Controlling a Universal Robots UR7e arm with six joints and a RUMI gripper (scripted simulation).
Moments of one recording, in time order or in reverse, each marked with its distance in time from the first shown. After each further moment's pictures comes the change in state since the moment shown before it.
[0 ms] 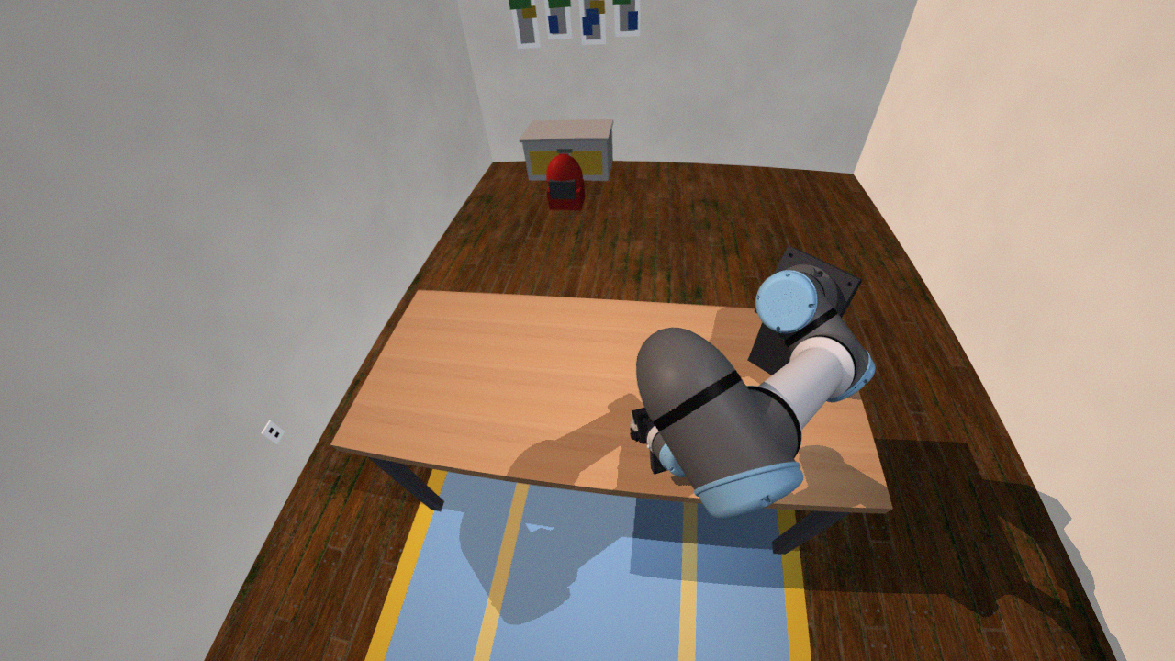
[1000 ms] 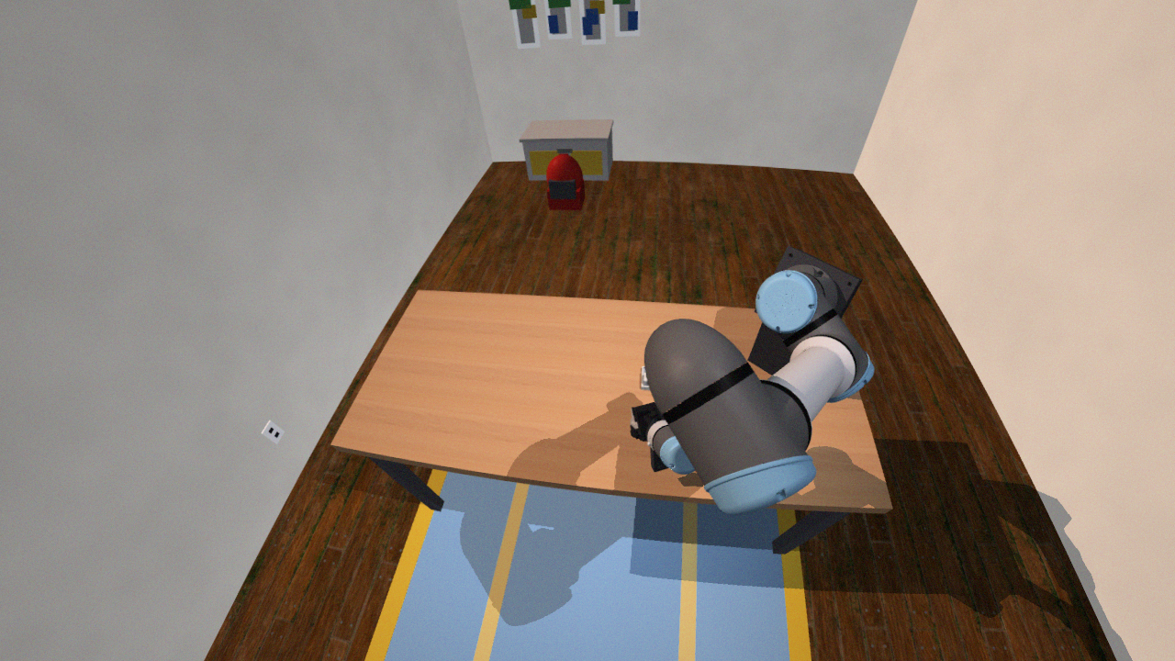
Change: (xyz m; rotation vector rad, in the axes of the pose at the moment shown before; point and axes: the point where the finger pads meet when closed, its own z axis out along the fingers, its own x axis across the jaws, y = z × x) arm 0.000 0.010 -0.010 0.000 0.000 0.000
